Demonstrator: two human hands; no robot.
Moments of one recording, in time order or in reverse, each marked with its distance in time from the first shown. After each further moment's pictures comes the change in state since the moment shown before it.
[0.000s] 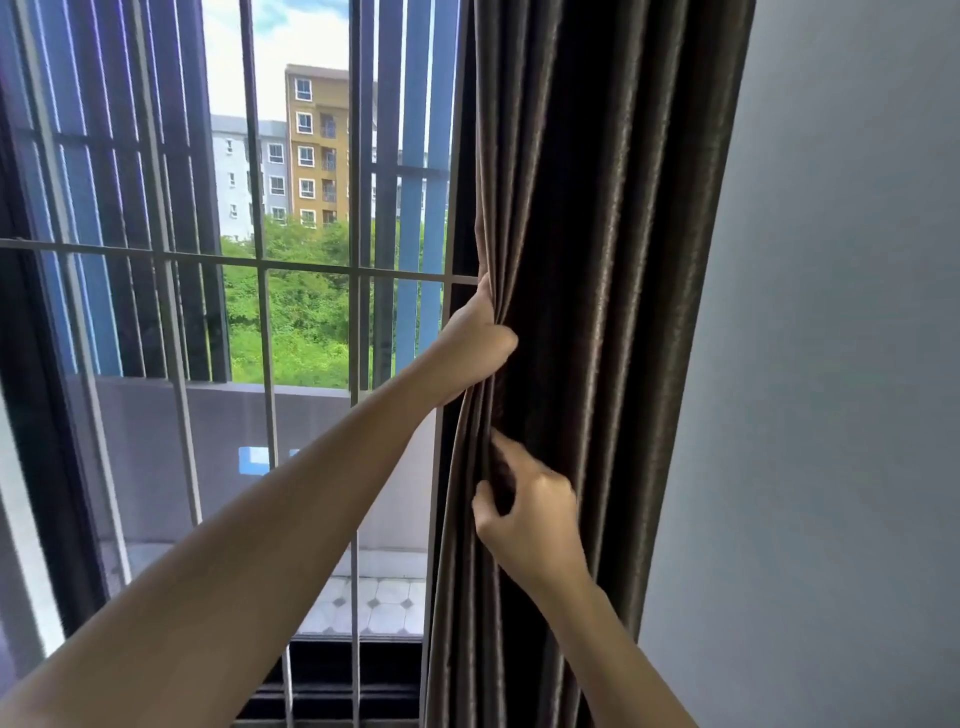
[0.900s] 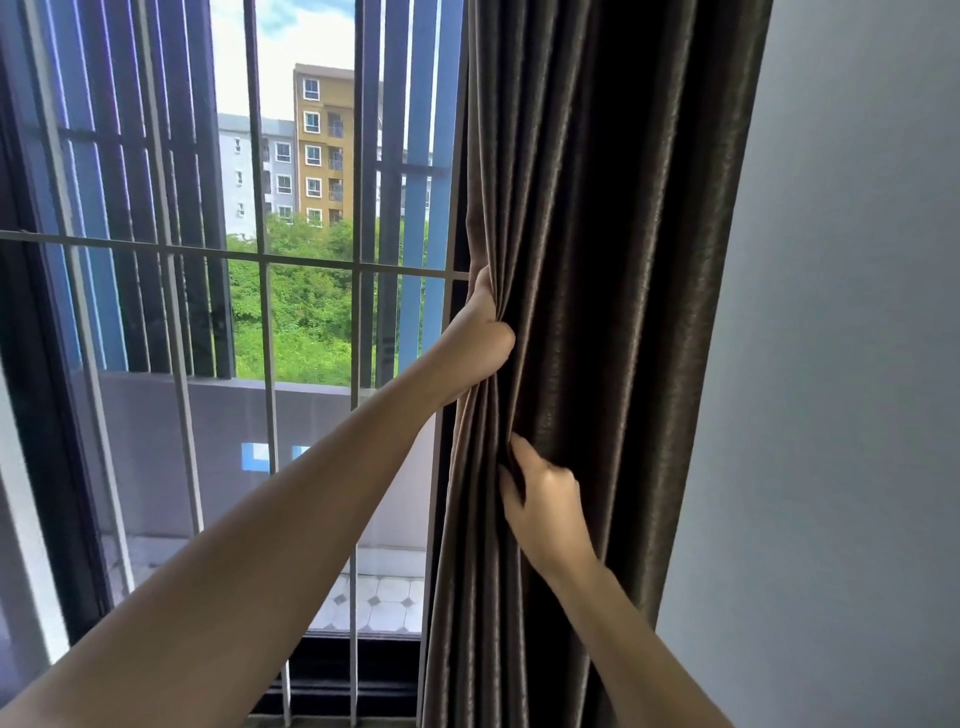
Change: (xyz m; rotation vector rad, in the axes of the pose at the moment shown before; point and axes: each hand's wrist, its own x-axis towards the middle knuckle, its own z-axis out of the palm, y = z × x) left_hand 0.008 -0.010 0.005 -0.015 0.019 0.025; right_hand 0.012 0.033 0.003 -0.067 0.005 -0.090
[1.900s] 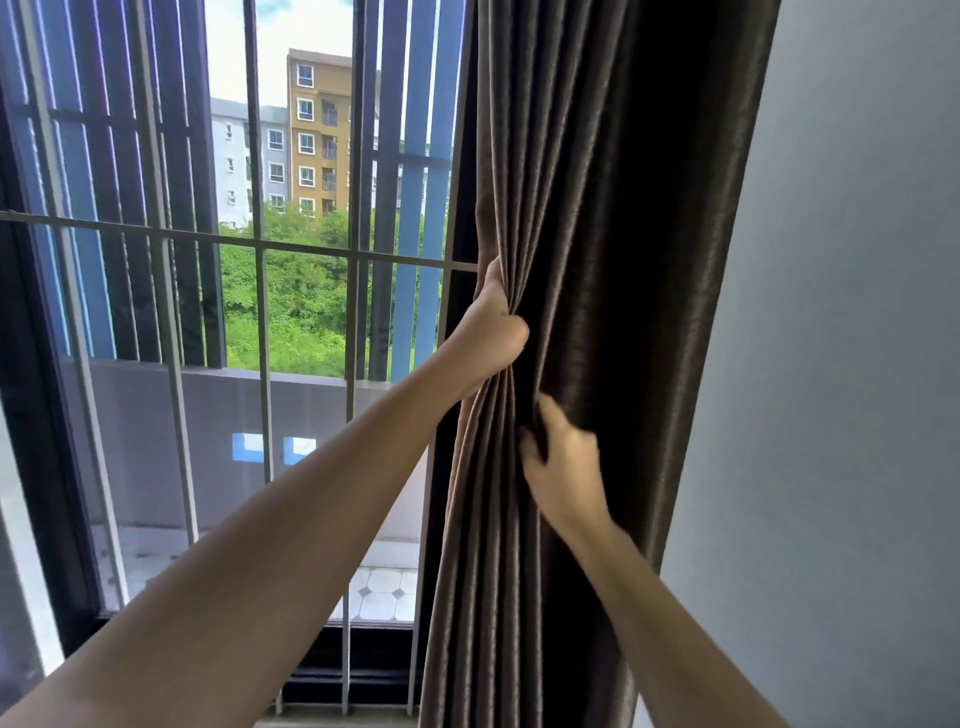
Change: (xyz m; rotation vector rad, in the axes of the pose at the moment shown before) left_hand -0.007 0.010 0.015 -0.028 0.064 -0.020; right_hand 0.020 0.005 -0.017 0.003 0.059 0.095
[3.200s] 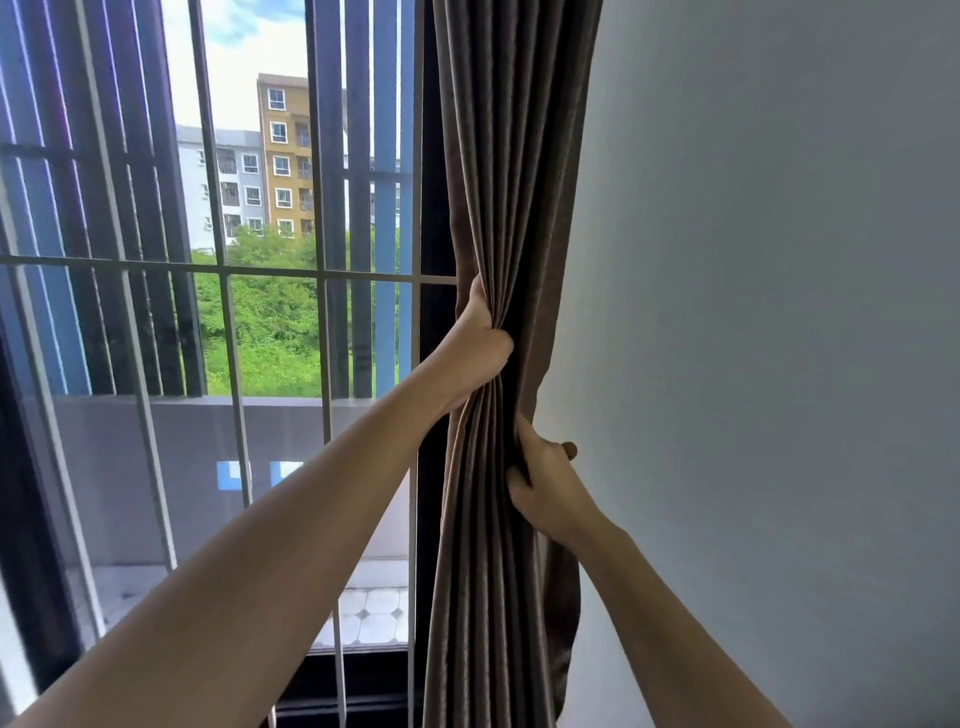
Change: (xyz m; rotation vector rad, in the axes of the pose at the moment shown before) left_hand 0.000 0.005 0.016 -0.055 -0.075 -0.008; right_hand 0.002 0.018 -0.013 0.110 -0.407 -0.026
